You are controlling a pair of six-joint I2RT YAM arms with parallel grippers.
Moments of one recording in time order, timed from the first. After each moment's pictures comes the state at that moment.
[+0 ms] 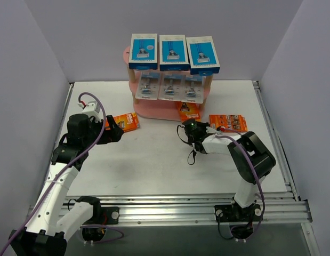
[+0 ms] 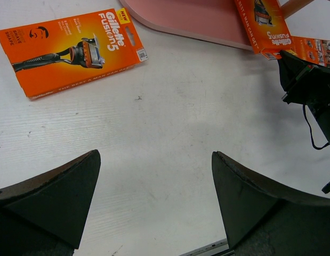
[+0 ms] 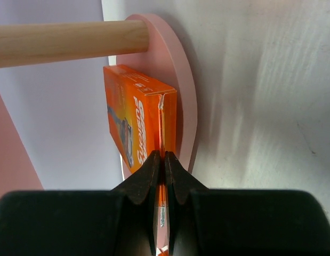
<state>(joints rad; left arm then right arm) -0.19 0.91 0.93 -0.54 0.17 -0.35 0.57 1.77 0.82 0.25 0.77 1.94</state>
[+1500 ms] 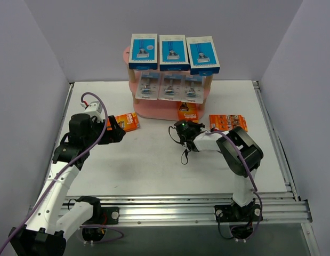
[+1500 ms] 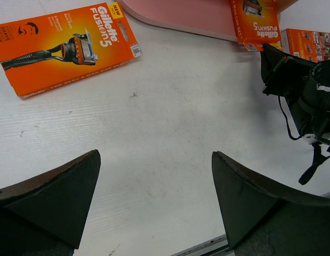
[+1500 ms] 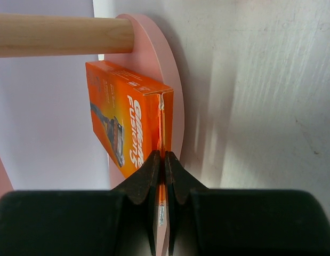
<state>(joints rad) -0.20 0.93 0.93 -0.54 0.18 -0.35 0.63 1.90 0.92 0.18 0.89 2.01</state>
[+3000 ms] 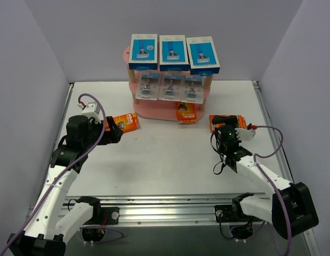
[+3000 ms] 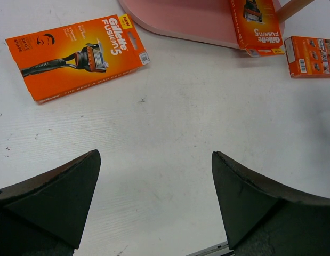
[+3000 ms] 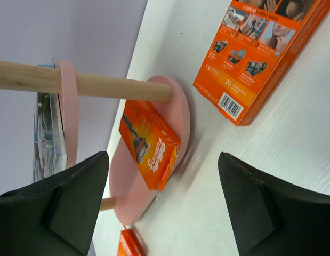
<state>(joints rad) -0.20 0.88 0.93 -0.54 0.14 -0.33 0.39 1.14 0.50 0.19 0.64 1.42</state>
